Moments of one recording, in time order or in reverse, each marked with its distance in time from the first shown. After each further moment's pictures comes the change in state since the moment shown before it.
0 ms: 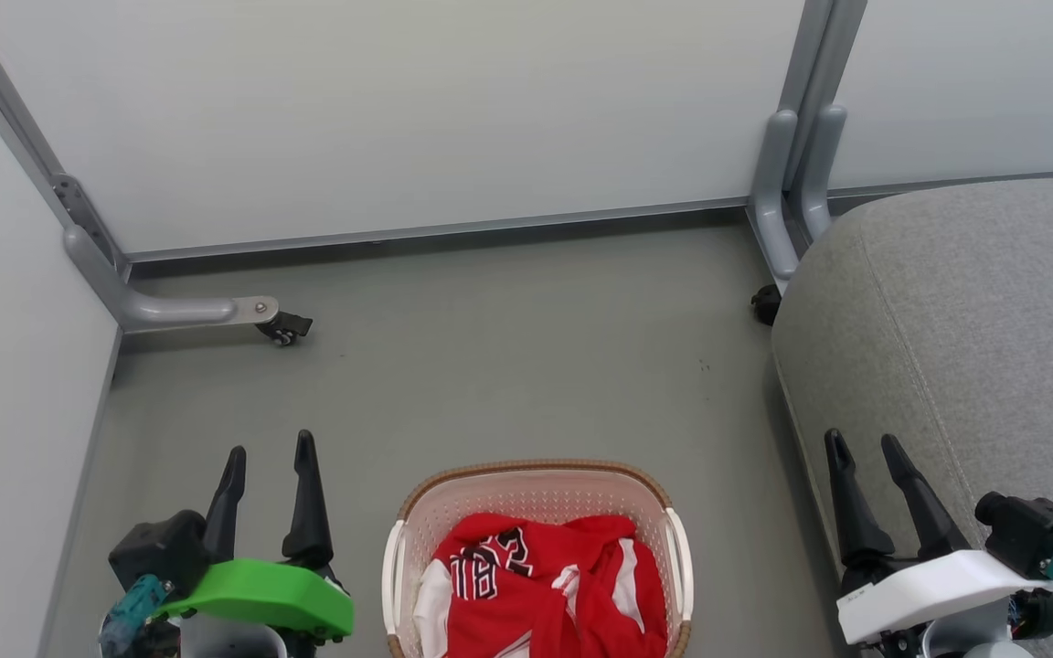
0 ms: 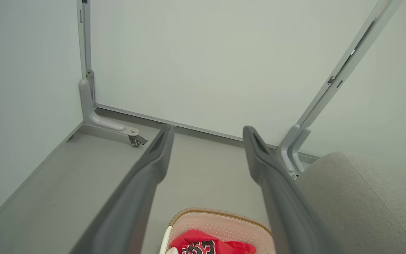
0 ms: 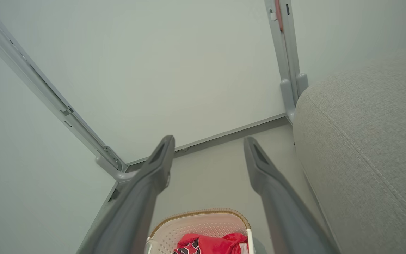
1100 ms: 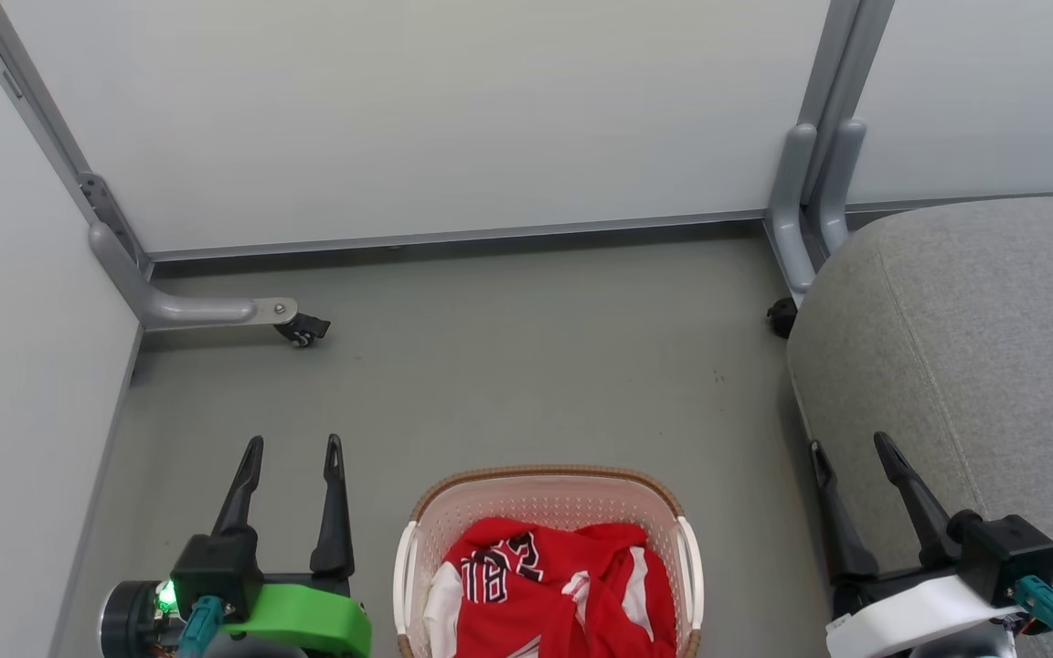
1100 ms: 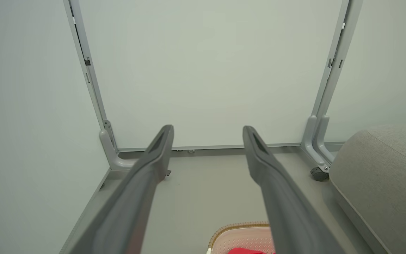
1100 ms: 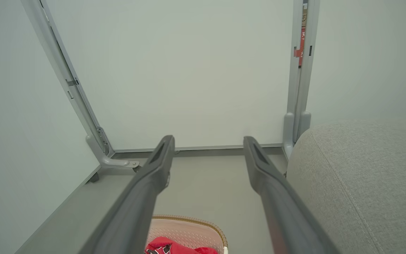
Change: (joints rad) left arm 0.026 -0.013 -0.007 -0.017 0.309 -0.018 -0.073; right arm 0.039 -0.003 0.018 -0.051 -0.253 0.000 -0.073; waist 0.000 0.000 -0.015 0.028
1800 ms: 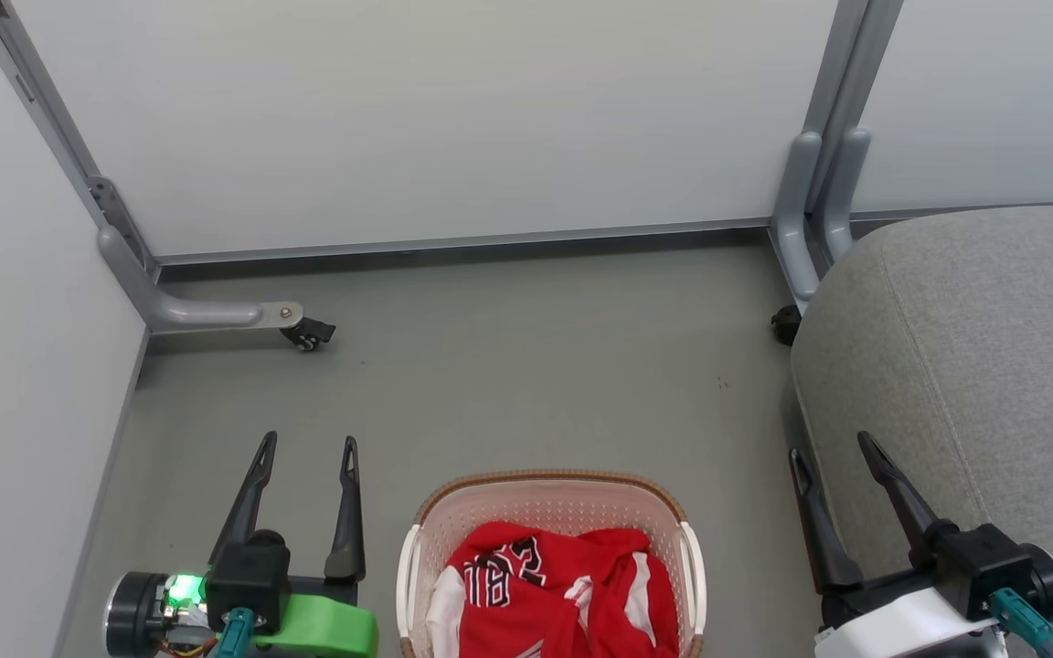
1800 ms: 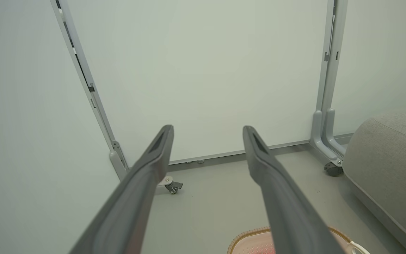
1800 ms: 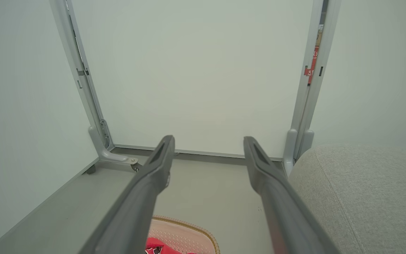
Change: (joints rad) left arm 0.007 -0.005 -0.007 -0.007 0.146 0.000 -0.033; right arm 0.010 -0.002 0.023 -0.019 -0.115 0.000 -0.033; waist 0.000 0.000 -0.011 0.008
